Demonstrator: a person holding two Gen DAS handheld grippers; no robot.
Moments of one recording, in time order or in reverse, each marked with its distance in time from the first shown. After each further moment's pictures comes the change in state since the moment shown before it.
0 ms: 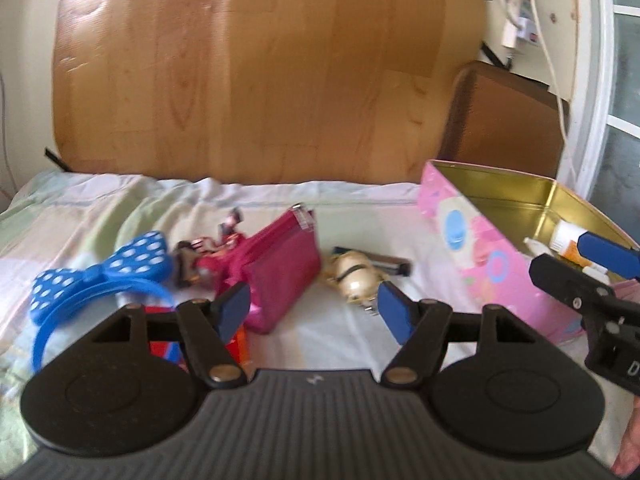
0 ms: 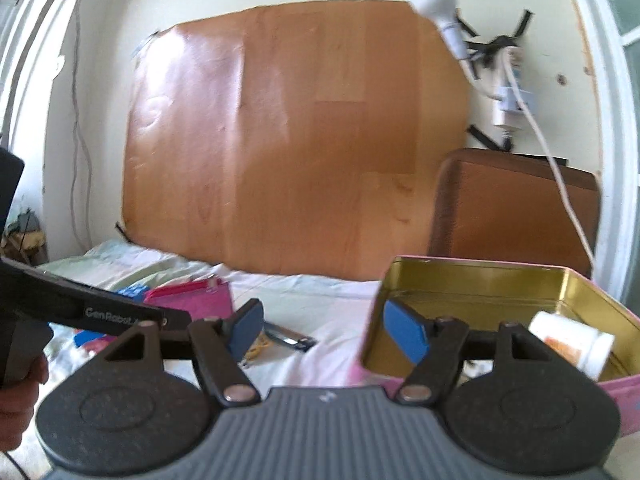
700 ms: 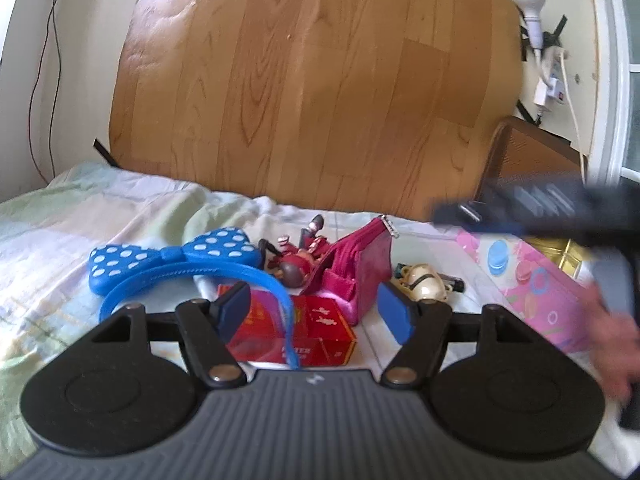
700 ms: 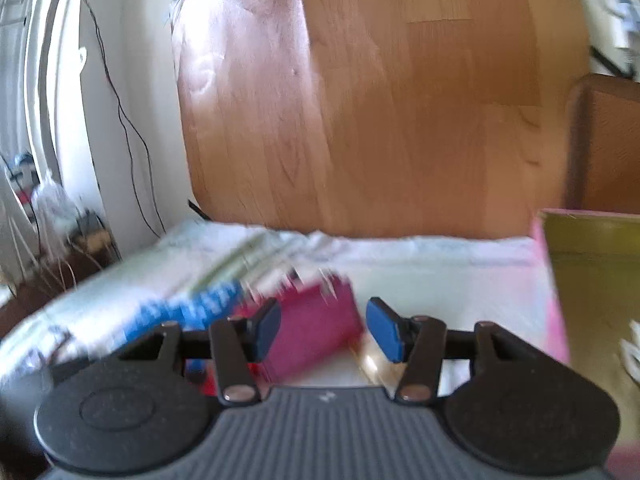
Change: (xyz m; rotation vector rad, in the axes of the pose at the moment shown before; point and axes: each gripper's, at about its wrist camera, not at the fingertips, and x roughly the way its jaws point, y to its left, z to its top) left arm -0.026 0.055 -0.039 -0.099 -0.171 0.022; right arm 0.105 0.050 0.043 0.122 0.206 0.295
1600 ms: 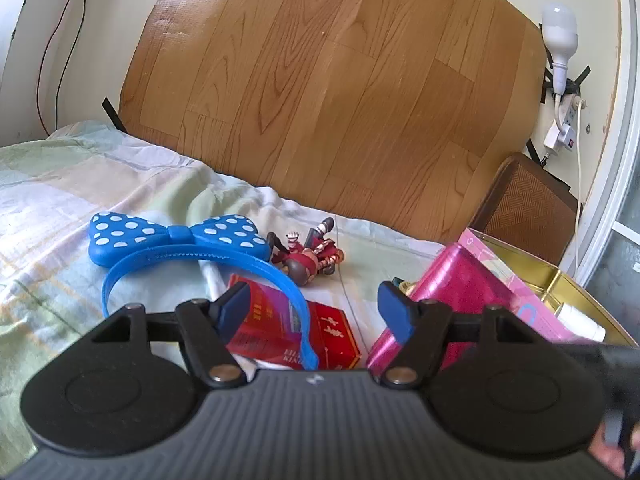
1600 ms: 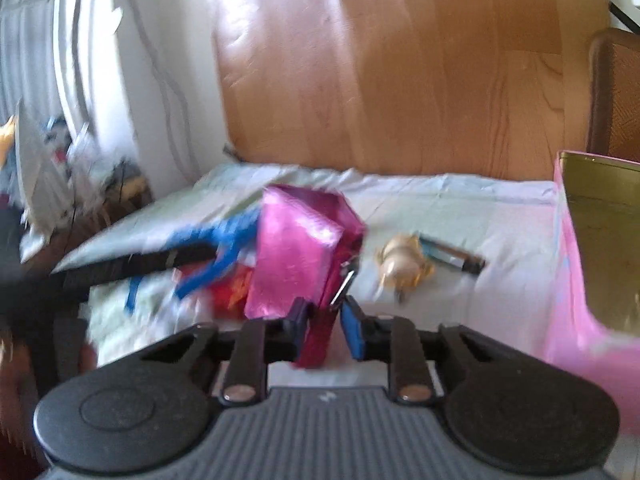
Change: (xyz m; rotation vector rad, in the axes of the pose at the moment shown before) left arm 0.004 0.027 0.002 -0.176 0.018 -0.056; right arm -0.031 -0.014 -0.059 -0.060 0.123 0.102
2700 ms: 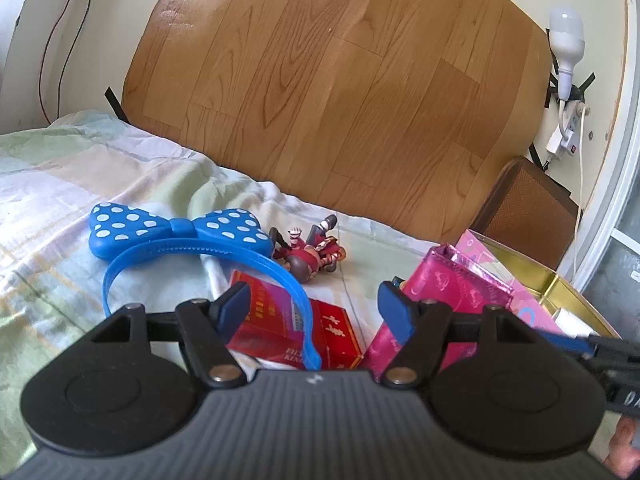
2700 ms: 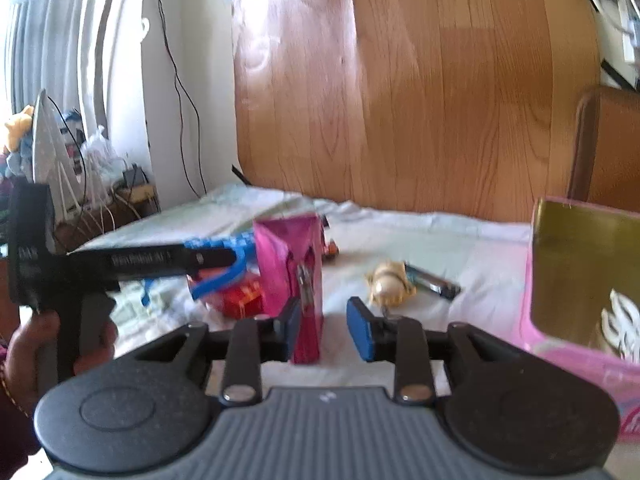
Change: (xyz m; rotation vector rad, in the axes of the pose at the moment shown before) left arm 0.002 0.005 0.000 -0.033 0.013 -0.006; right arm -0.042 0.008 -0.002 -0.077 -0.113 -0.022
